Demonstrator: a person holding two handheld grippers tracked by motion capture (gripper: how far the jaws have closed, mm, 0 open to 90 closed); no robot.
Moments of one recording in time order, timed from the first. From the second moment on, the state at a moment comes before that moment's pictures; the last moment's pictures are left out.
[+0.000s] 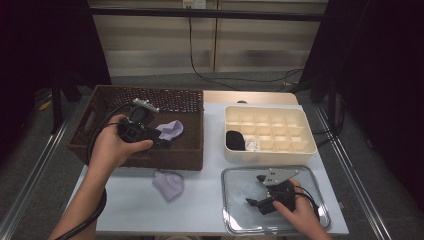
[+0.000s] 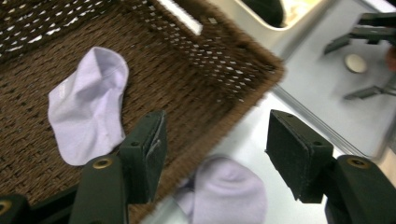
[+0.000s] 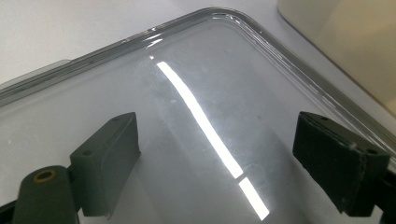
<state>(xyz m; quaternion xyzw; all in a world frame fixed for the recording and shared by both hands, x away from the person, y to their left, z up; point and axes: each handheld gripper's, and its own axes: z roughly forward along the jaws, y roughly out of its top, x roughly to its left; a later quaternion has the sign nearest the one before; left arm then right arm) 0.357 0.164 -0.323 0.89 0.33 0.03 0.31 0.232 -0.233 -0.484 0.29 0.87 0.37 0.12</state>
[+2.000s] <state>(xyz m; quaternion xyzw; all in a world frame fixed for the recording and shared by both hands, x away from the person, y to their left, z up) 0.473 0.145 -0.419 0.85 0.44 0.05 0.29 0.233 -0.233 -0.484 0.29 0.87 0.37 0.12</state>
